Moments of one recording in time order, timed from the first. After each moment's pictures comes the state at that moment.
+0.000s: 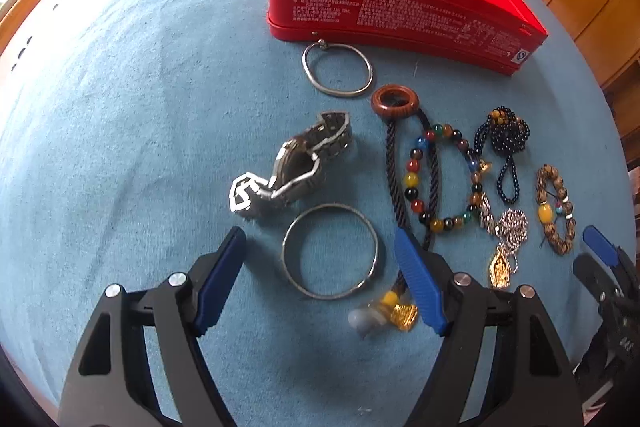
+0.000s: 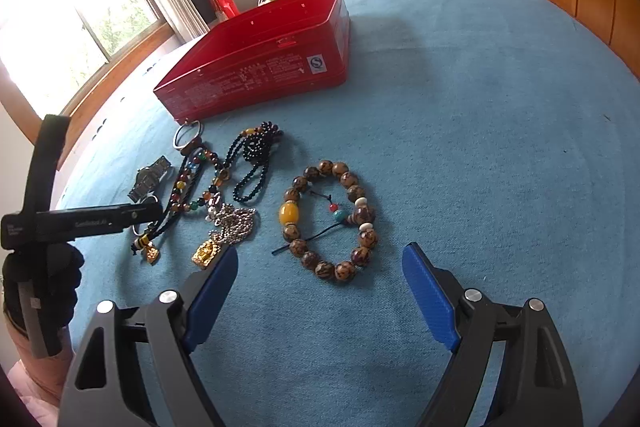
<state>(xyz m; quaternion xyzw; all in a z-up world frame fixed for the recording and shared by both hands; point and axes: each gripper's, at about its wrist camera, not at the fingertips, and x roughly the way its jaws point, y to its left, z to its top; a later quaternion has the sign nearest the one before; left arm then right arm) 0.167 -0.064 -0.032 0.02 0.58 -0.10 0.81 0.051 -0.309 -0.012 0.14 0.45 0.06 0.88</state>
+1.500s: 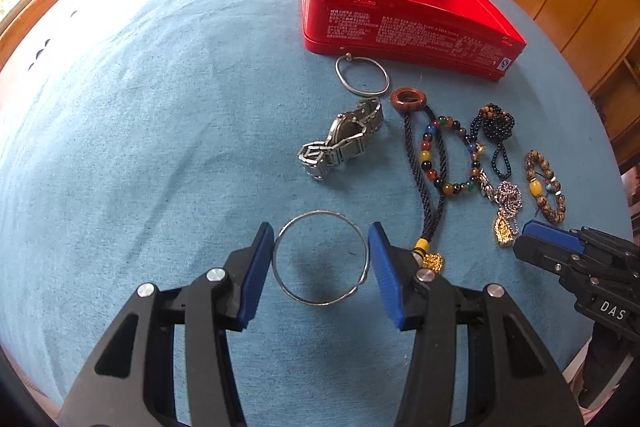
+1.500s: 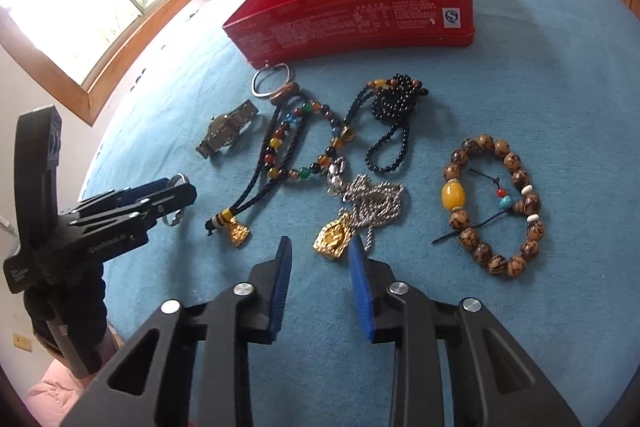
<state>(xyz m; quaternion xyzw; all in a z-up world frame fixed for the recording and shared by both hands) 0.107 -0.022 -0.012 0.01 0.53 -0.12 0.84 0.081 -0.221 -0.013 0.13 0.53 0.14 0.83</state>
